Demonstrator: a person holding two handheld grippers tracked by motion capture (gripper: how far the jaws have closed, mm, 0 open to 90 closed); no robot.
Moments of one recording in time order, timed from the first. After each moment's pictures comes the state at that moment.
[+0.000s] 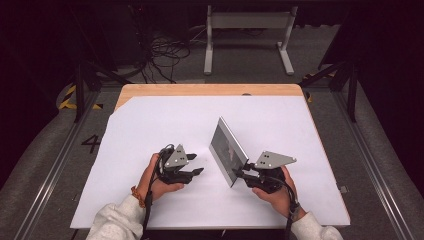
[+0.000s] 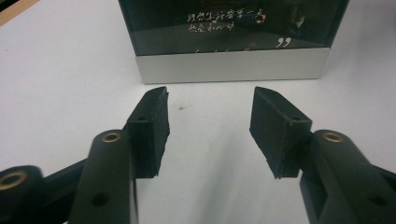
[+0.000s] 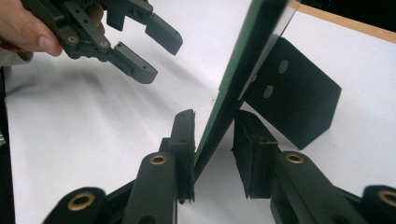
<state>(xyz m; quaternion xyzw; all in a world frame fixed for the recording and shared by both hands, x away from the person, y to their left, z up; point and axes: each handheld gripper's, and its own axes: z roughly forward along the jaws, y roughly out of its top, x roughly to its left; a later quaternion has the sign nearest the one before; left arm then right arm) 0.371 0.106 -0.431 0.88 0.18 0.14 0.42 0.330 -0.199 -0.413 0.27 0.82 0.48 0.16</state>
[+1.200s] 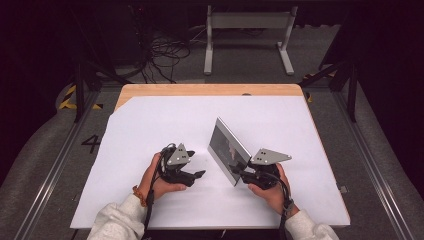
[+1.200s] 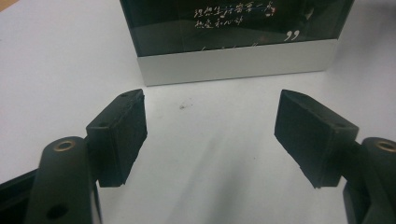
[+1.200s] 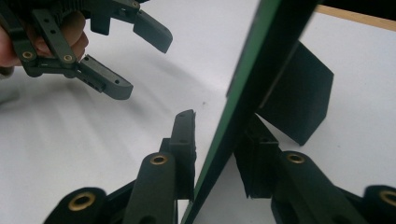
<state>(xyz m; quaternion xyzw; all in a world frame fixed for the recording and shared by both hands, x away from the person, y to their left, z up) 0.377 0.102 -0.435 0.88 0.19 0.13 0.42 0.345 -0.193 -0.427 0.30 0.81 0.49 0.15</state>
